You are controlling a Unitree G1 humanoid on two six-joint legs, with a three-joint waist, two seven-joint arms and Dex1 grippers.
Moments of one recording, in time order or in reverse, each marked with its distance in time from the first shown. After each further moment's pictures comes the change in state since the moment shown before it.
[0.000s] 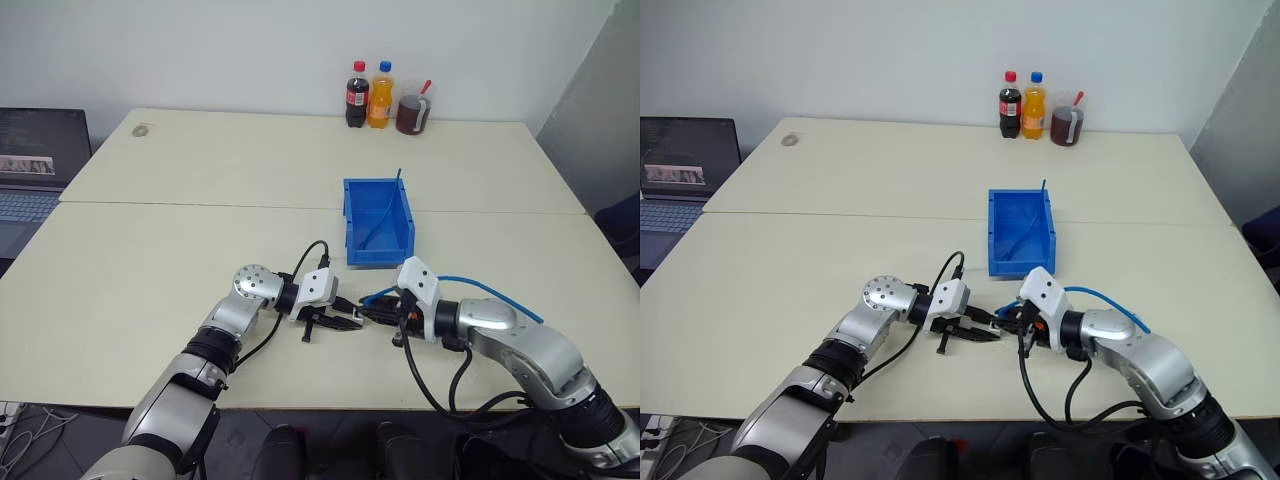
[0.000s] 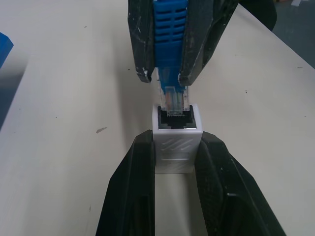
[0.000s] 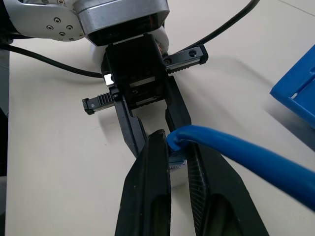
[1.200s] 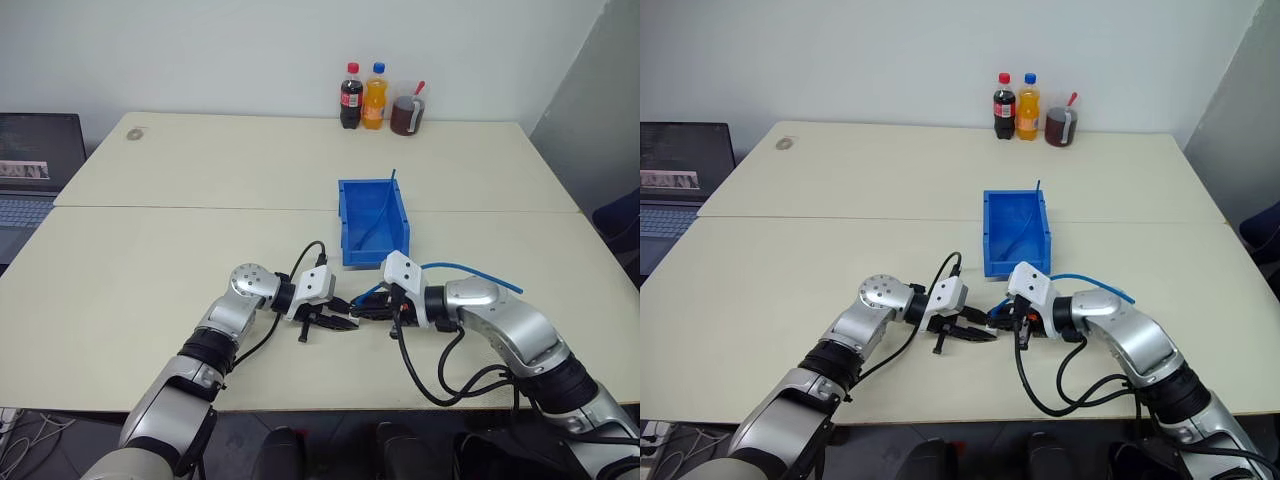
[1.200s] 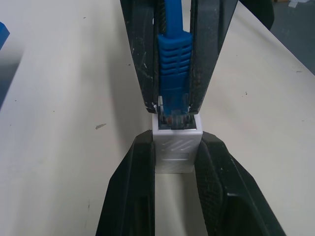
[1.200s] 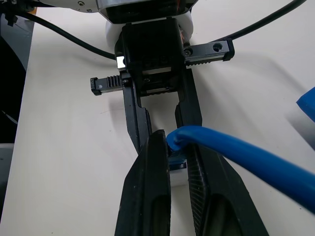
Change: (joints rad) left arm 0.016 0.011 0.027 -0.057 0.021 0.095 -0.012; right arm -0.149 0.047 0.056 0.209 -0.147 -0.029 0.271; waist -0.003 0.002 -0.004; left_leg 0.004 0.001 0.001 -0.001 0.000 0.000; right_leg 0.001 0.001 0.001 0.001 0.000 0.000
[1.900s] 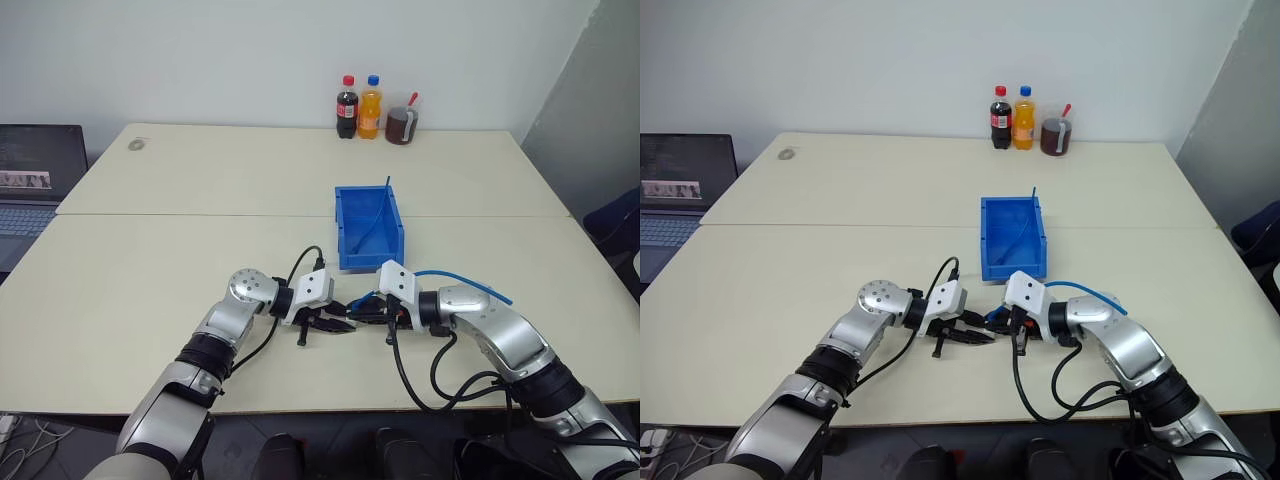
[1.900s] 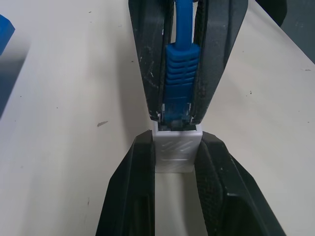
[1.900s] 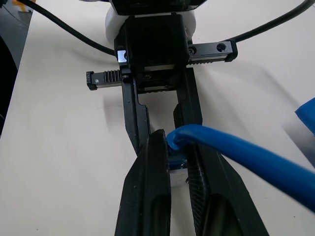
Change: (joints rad) left arm 0.028 0.002 0.006 -0.013 0.019 0.013 0.041; right arm 0.041 0.043 0.019 0.082 -0.086 -0.163 0.015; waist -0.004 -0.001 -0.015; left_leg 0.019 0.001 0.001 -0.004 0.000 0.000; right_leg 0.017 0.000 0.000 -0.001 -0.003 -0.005
